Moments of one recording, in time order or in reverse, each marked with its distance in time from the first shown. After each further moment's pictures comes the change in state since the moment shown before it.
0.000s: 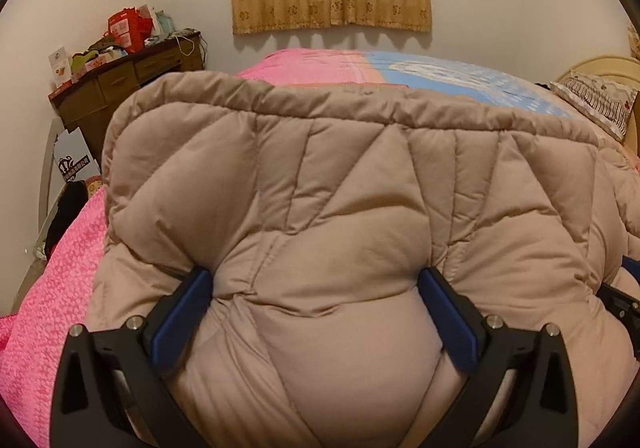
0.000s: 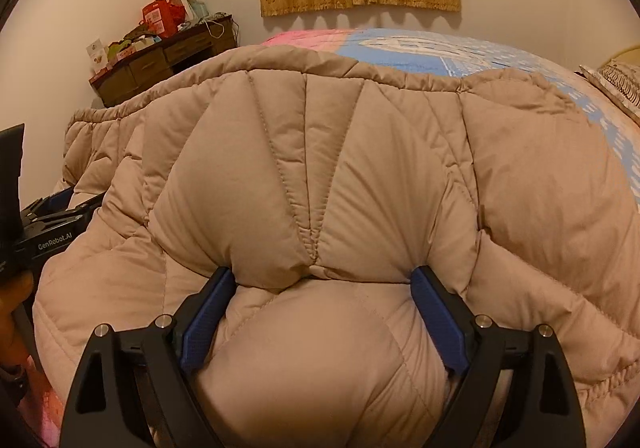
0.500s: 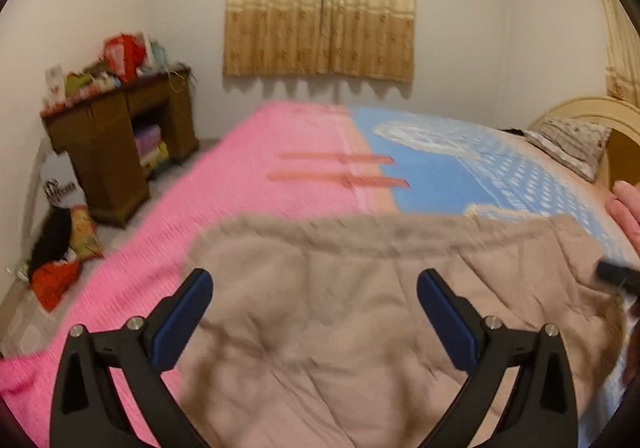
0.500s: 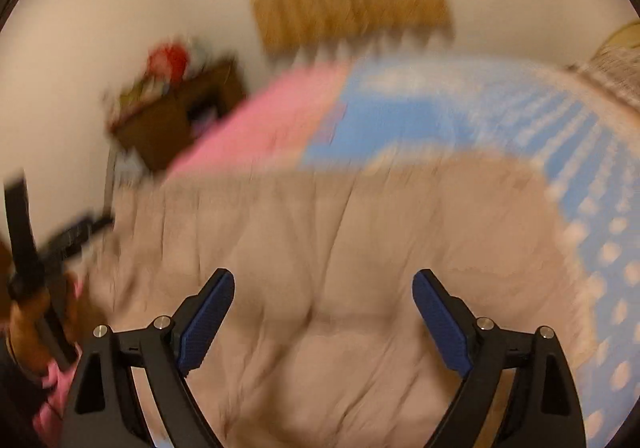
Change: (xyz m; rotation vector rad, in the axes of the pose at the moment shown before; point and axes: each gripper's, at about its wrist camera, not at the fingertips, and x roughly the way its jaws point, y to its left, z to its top) left arm -0.064 0.036 0.060 -0.017 -0.151 -0.073; right arm -0.075 -0.020 0.061 0.114 -0.154 0.036
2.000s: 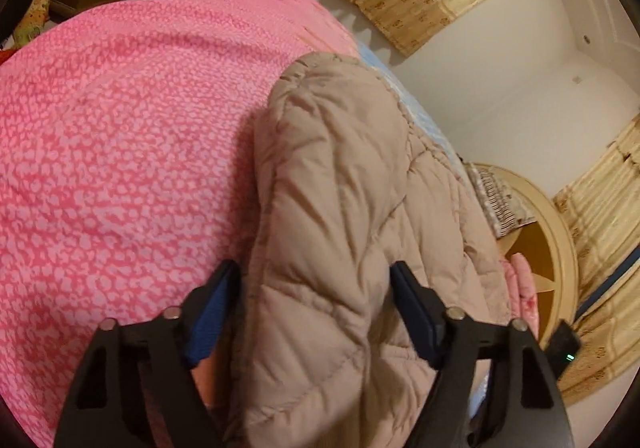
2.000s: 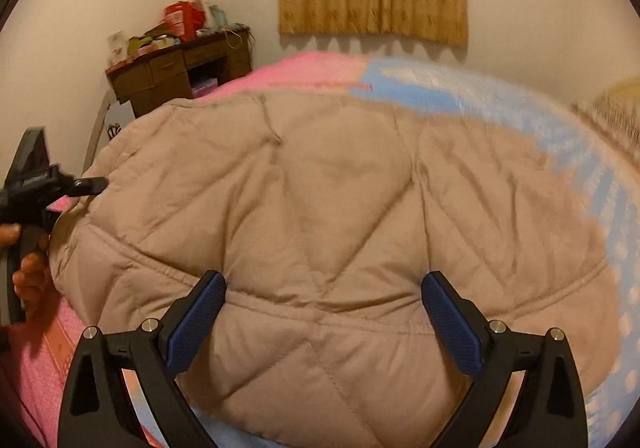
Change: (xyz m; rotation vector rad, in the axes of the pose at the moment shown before) left arm -0.005 0.090 -0.120 -0.554 0.342 -0.471; right arm 0.013 0.072 -0.109 -0.160 0.084 -0.050
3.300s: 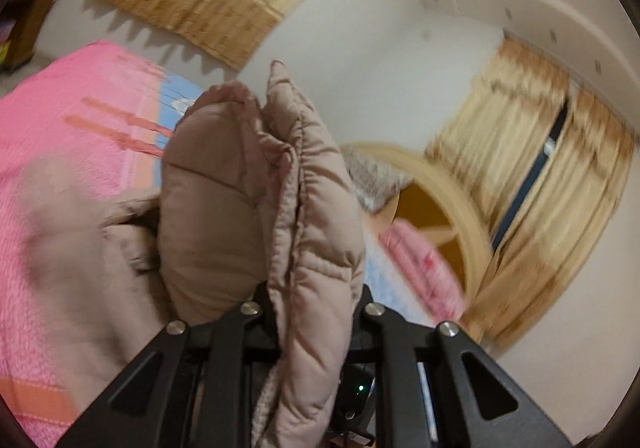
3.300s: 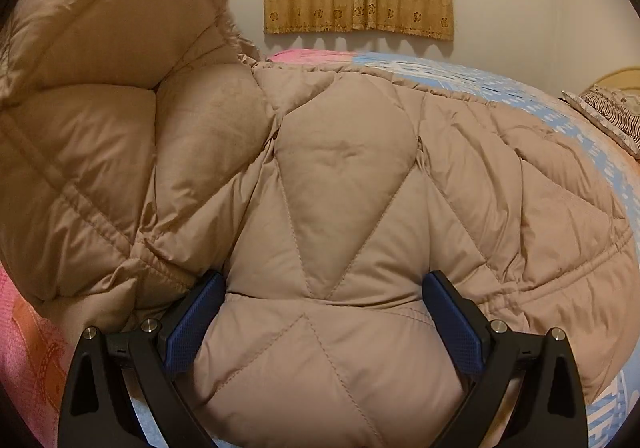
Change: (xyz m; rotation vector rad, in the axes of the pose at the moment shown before) left arm -0.023 -0.204 0.002 0.390 -0.039 -0.392; right arm 0.012 0.002 -0.013 0.000 -0.018 -0.063
